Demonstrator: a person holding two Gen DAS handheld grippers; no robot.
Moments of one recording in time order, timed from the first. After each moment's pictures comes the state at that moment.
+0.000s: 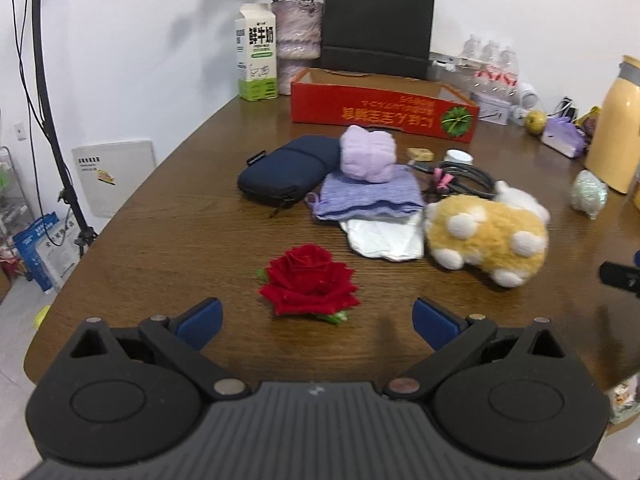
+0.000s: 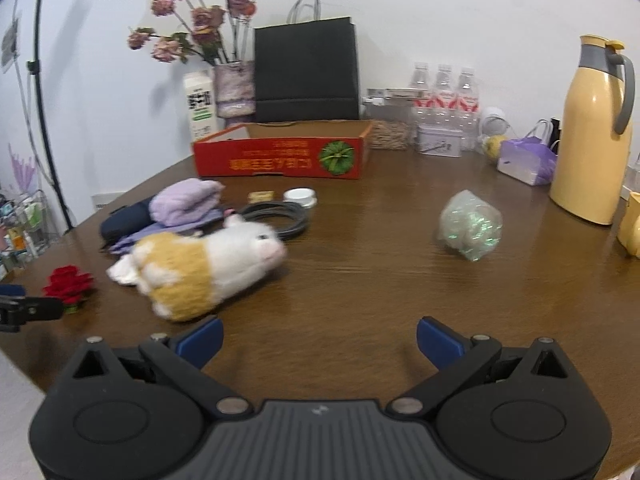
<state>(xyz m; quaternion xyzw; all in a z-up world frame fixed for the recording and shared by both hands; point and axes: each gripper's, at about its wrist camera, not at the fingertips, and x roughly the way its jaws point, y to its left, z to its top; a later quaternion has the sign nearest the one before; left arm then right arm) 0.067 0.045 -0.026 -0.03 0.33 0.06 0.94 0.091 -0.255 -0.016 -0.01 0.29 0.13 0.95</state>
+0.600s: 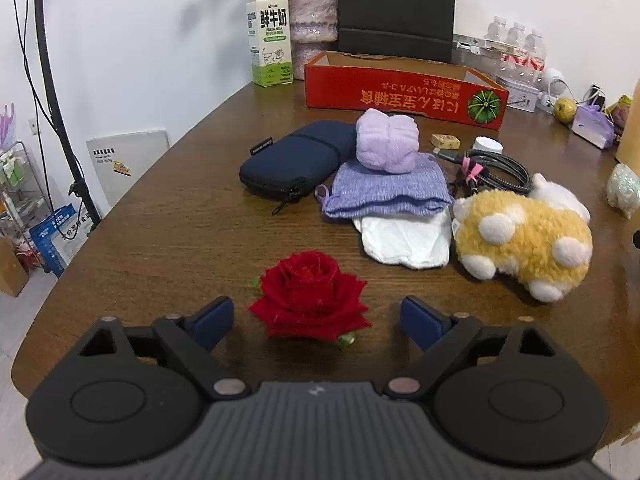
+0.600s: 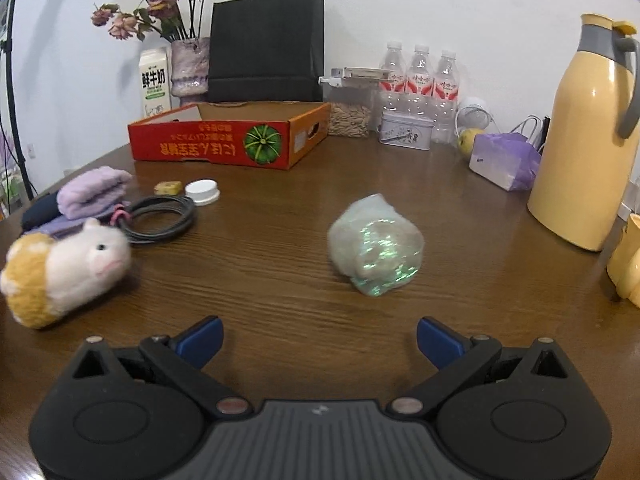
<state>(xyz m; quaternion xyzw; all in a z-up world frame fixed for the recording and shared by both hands) 0.100 0.037 -0.040 -0.02 0.35 0.10 0.93 0.187 -0.336 -0.031 -0.06 0.31 0.13 0.94</state>
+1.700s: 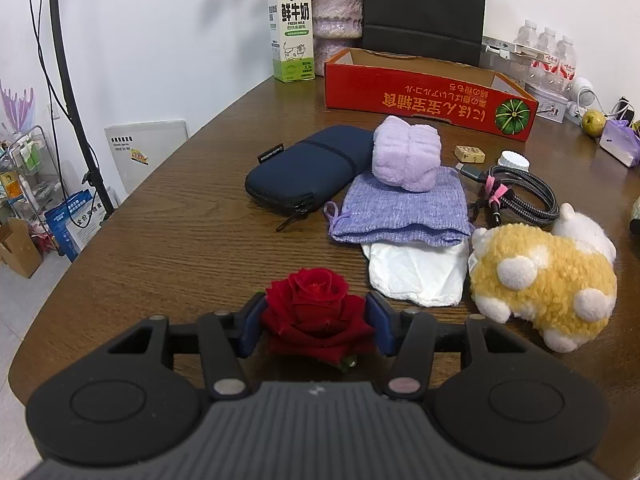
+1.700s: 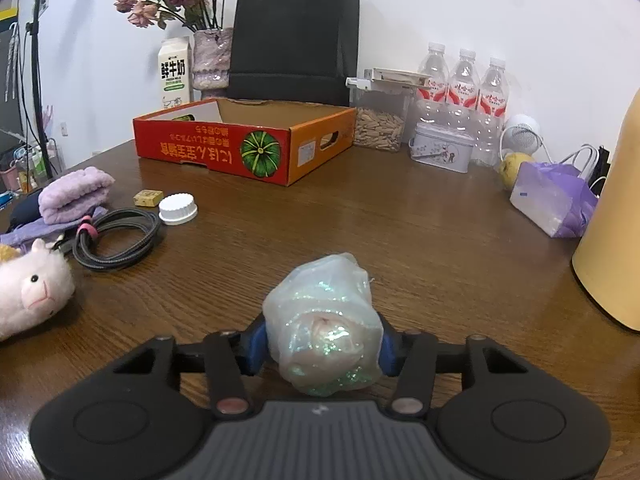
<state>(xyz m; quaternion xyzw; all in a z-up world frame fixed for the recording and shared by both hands) 0.126 0.035 -0.036 -0.04 0.36 0.13 0.92 0.272 -0.353 -0.034 -0.09 0.30 0.20 0.93</state>
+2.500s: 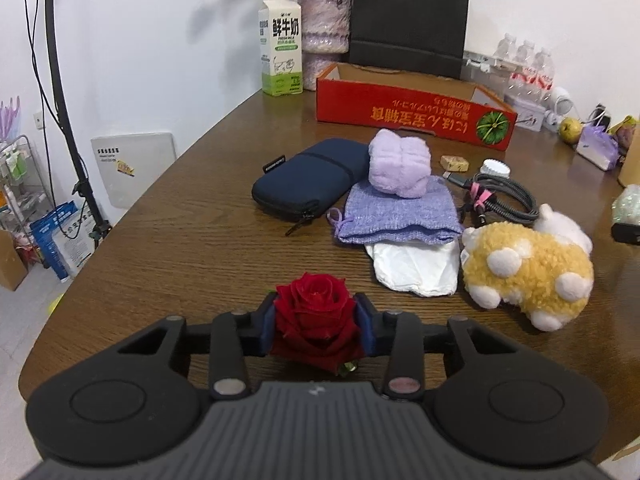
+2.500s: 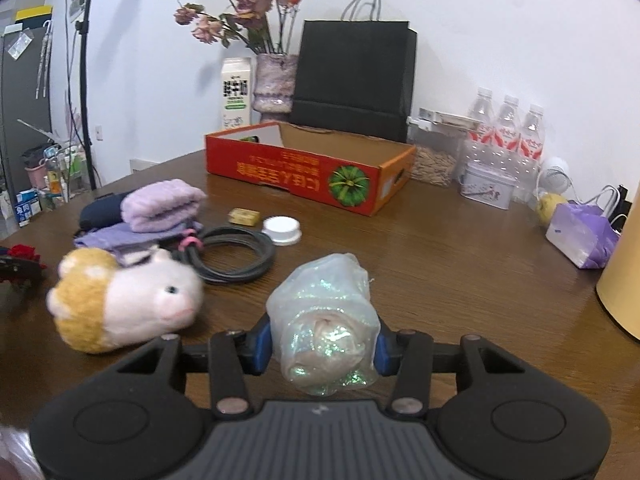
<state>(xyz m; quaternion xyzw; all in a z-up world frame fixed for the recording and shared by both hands) 0.101 0.051 -0.027 -0.04 0.34 0.09 0.94 0.195 -0.287 -0.006 -0.10 0.27 0.24 0.93</state>
